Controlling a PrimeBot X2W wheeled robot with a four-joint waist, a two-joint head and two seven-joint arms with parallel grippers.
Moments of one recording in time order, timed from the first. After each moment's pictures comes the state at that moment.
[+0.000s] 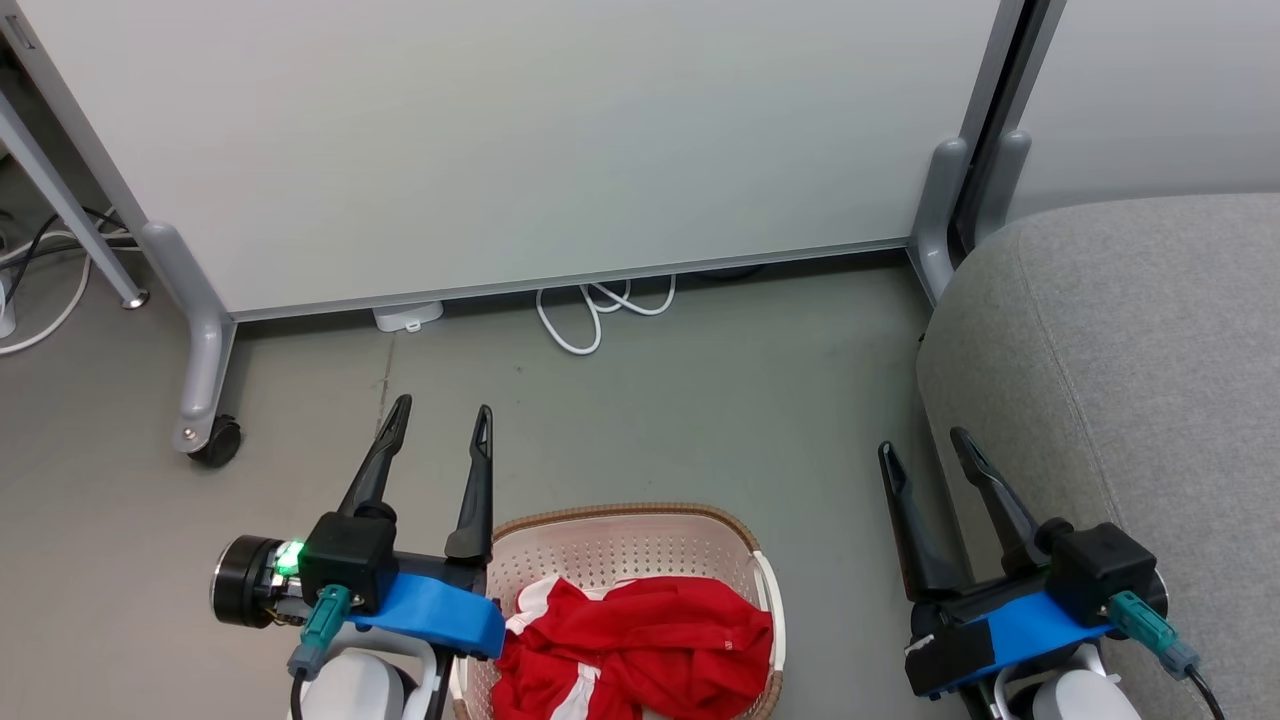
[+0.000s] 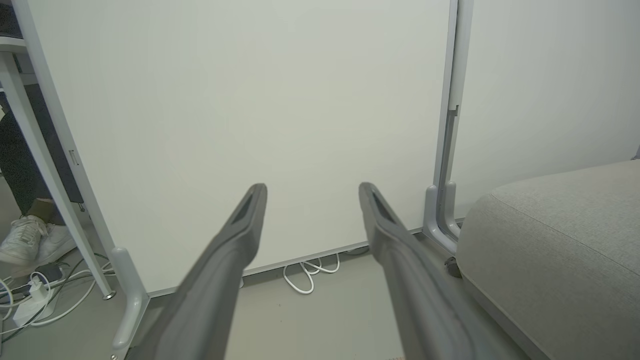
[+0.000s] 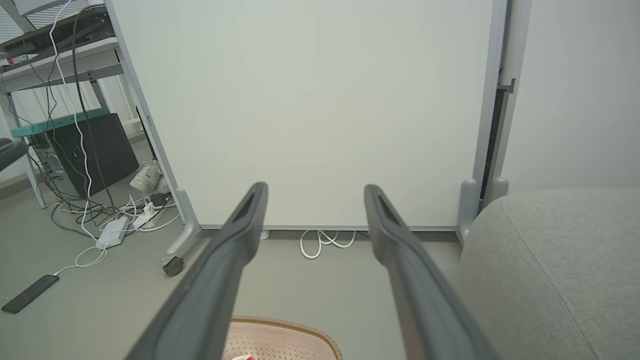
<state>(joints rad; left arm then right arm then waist) -0.17 0.05 -0.18 0.27 -0.07 -0.08 -0.26 -0.12 -0.05 0.12 0.22 0.17 0.13 -0.26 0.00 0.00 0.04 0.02</state>
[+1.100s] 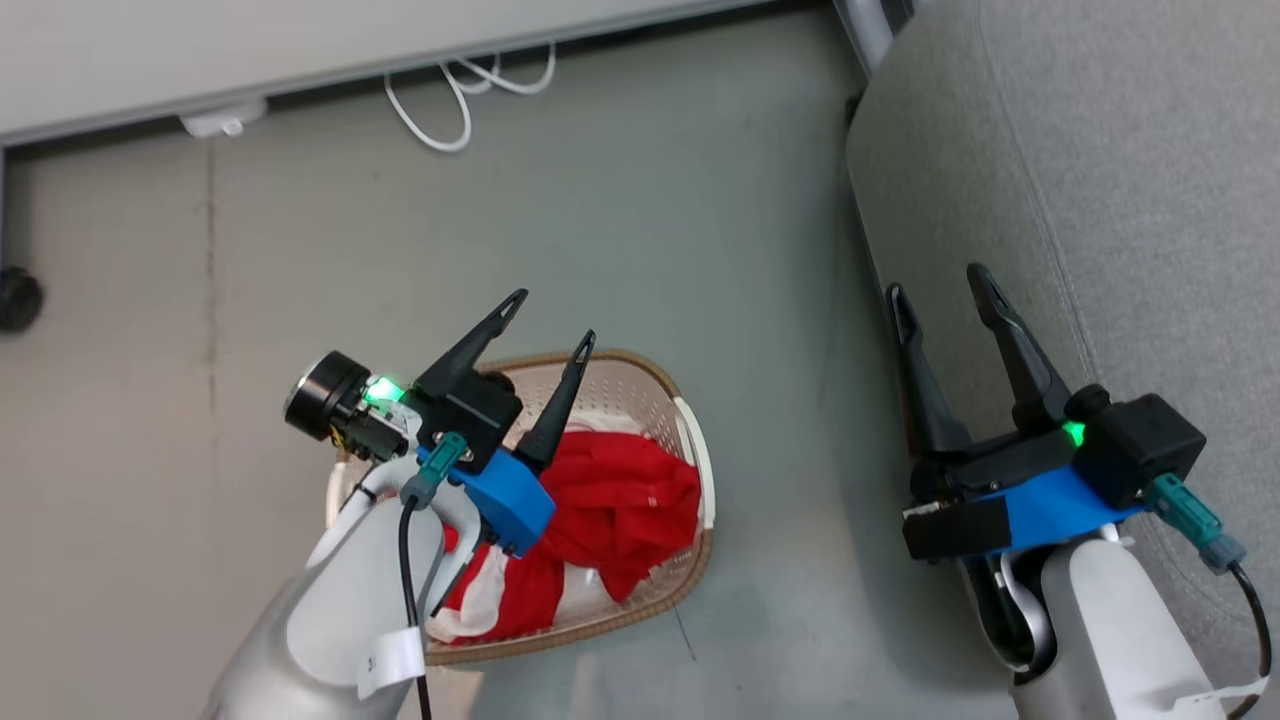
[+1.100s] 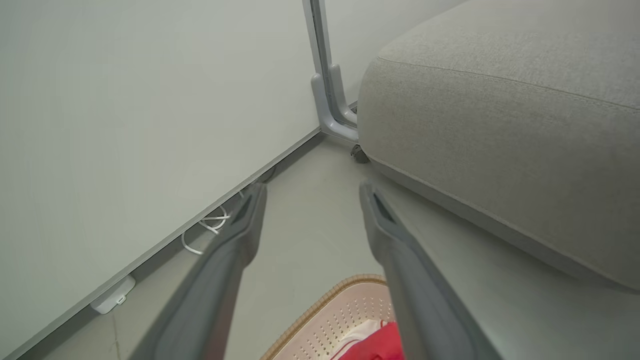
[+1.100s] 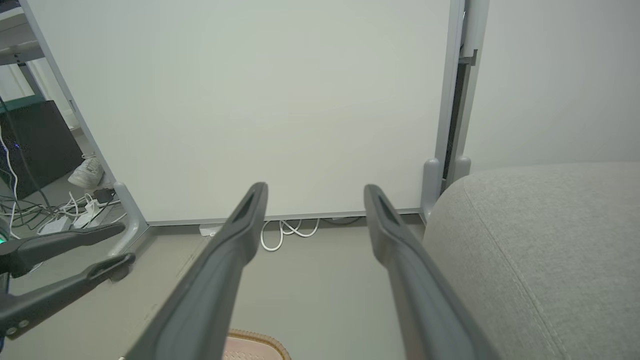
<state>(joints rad) -0.55 0.16 -0.52 0.59 -0.08 -0.13 -0.26 -0.31 -0.05 0.12 0.16 0.17 0.13 -0.26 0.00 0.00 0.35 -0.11</state>
